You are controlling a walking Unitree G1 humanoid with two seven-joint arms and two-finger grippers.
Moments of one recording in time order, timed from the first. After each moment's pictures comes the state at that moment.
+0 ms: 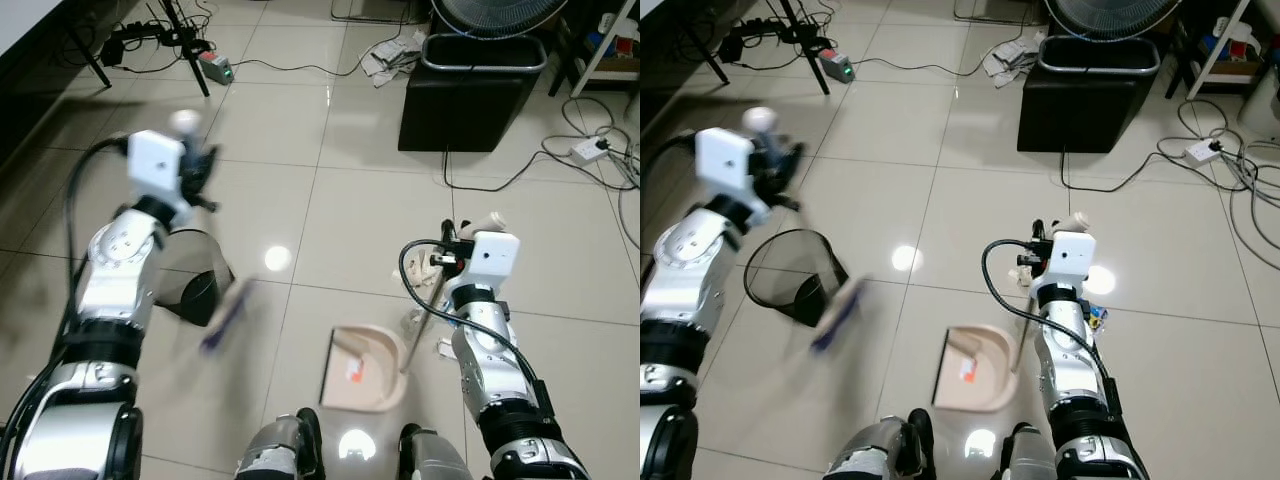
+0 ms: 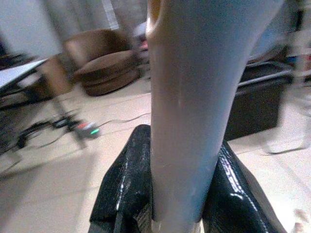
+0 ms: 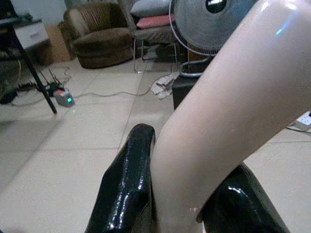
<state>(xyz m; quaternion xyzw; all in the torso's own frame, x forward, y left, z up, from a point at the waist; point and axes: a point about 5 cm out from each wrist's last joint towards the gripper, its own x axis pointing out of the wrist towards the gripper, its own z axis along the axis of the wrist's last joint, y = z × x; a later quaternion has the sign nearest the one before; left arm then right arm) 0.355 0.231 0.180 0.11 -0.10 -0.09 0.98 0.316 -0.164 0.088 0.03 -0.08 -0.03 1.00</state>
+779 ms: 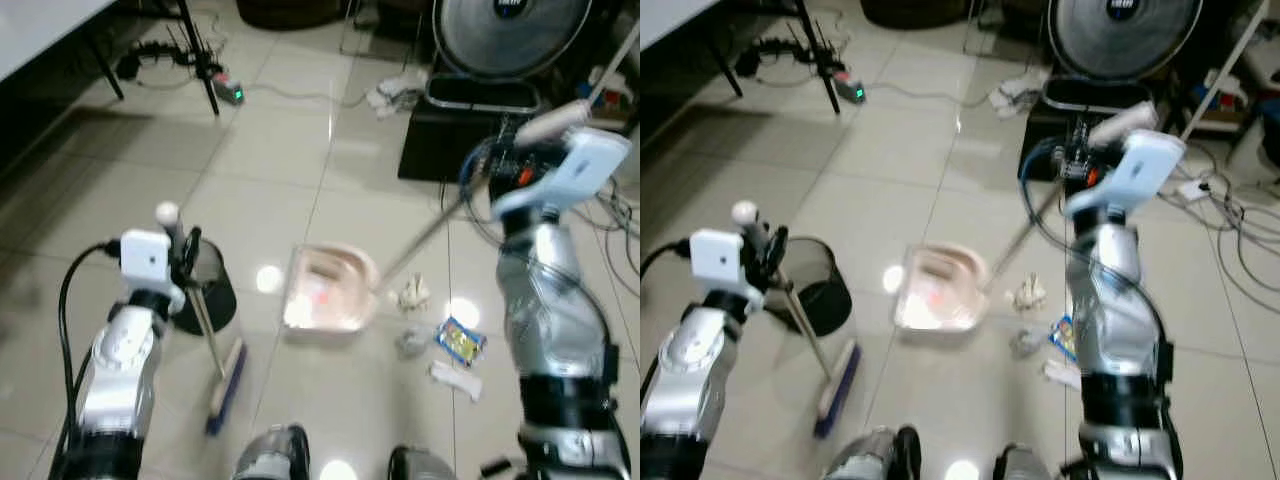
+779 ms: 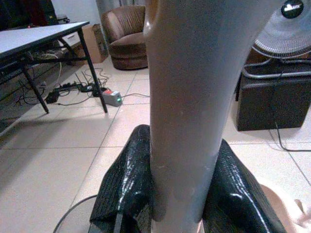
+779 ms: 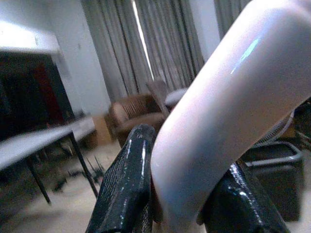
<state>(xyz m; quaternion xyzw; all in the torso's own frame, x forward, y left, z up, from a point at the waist) 0.287 0.223 0.109 0.06 -0.05 -0.04 1.00 0.319 -0.176 0.234 0.13 -0.22 0.00 0.97</state>
